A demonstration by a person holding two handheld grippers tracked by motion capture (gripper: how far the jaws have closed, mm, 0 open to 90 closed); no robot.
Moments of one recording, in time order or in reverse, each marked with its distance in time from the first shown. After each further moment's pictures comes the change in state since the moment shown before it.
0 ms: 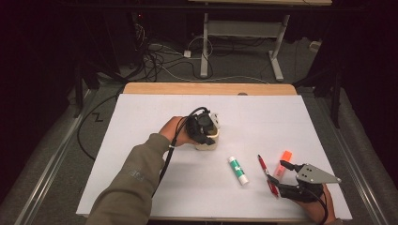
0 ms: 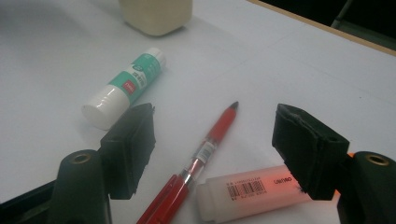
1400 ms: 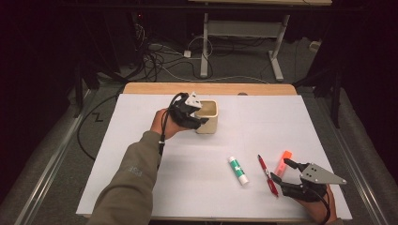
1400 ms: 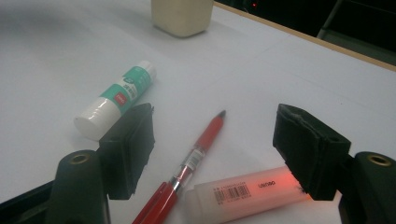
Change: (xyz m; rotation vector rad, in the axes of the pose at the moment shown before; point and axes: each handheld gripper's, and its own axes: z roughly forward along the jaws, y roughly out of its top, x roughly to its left) left arm 0.033 -0.034 -0.025 -0.303 0.354 -0.187; right arm -0.003 0.001 -0.006 -0.042 -0.036 0.011
